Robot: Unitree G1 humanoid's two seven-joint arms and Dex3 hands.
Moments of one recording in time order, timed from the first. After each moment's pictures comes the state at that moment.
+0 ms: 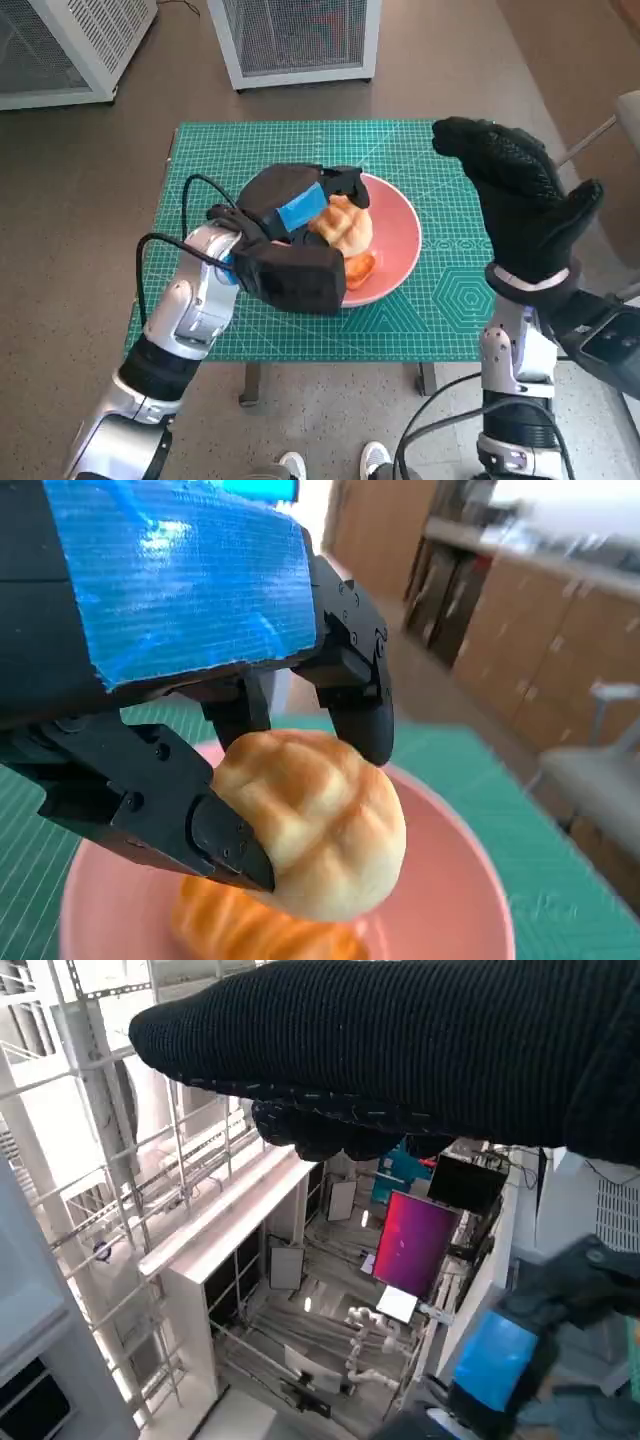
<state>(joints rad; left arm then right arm) -0.75 0.33 -0.35 0.16 0.61 0.18 -0.42 -0.57 -0.10 -0.17 0.23 0.46 -0.54 0.60</state>
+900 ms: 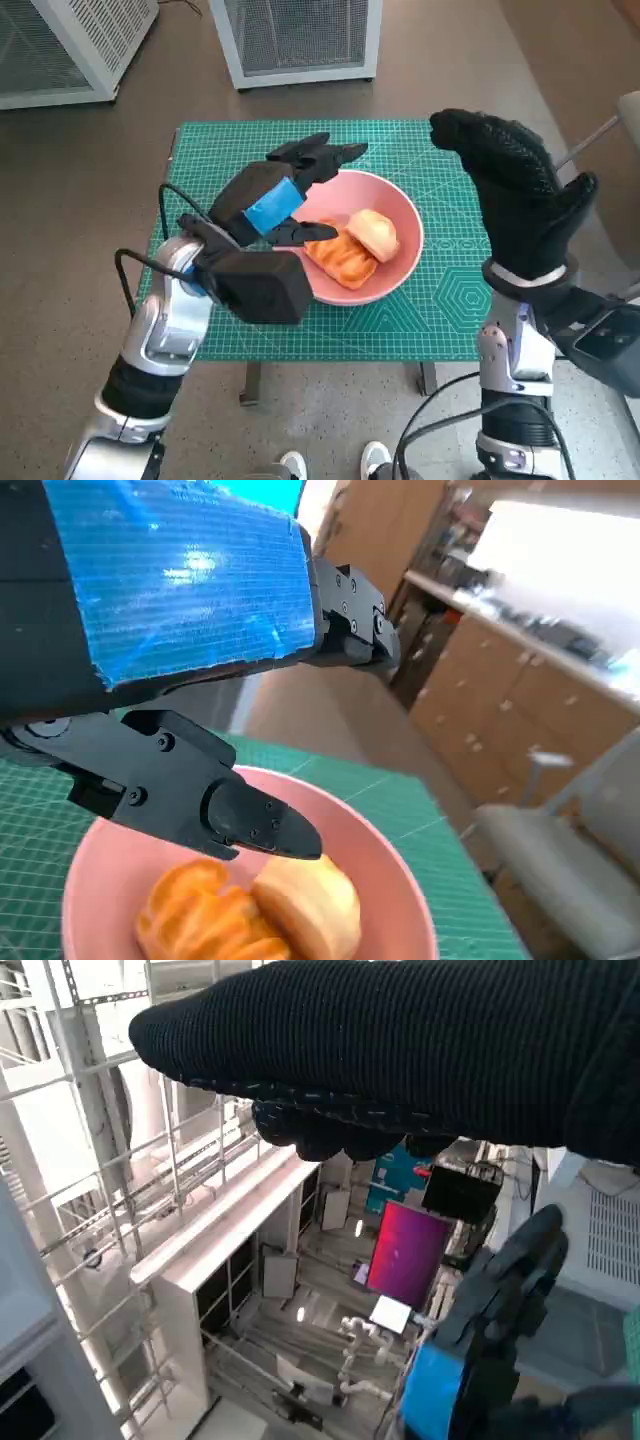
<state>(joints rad) -0.62 0.34 -0.21 -0.02 0.45 0.06 -0.33 -0.58 -0.10 -0.15 0.21 0.39 -0.54 0.52</state>
